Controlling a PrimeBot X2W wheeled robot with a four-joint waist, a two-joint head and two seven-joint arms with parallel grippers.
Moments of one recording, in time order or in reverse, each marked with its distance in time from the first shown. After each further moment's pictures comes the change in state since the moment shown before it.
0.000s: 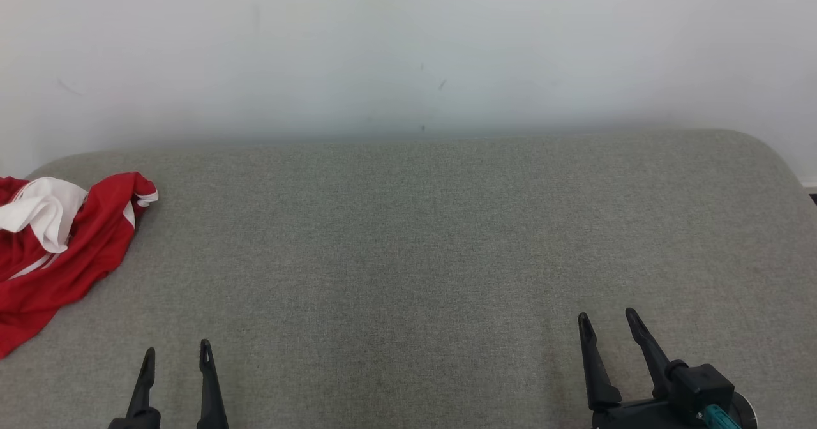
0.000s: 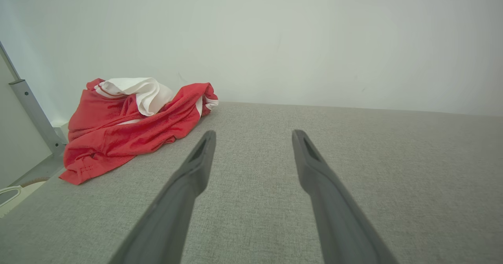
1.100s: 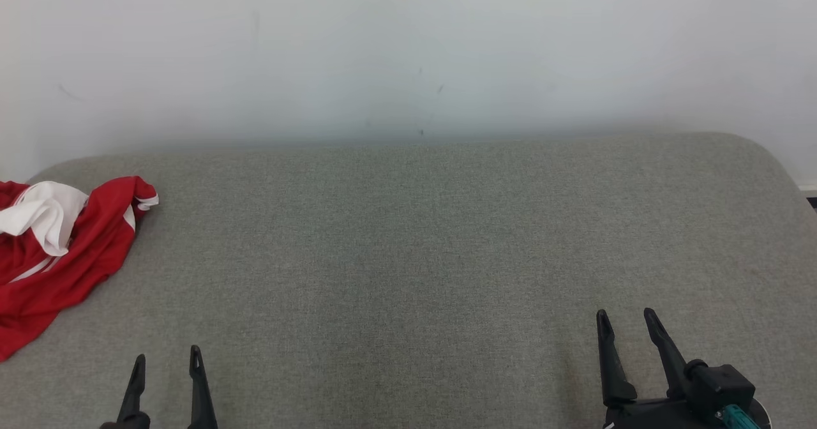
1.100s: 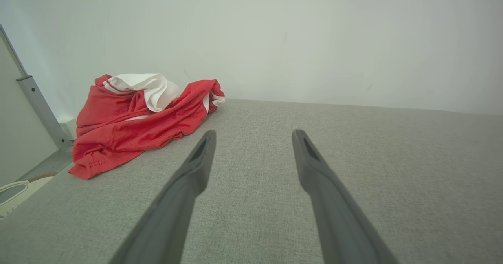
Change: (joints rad) left arm 0.002 0.000 0.032 0.018 0.002 -0.019 0.000; right arm 0.003 0.000 -0.044 0.001 0.038 0.000 0.000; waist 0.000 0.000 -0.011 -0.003
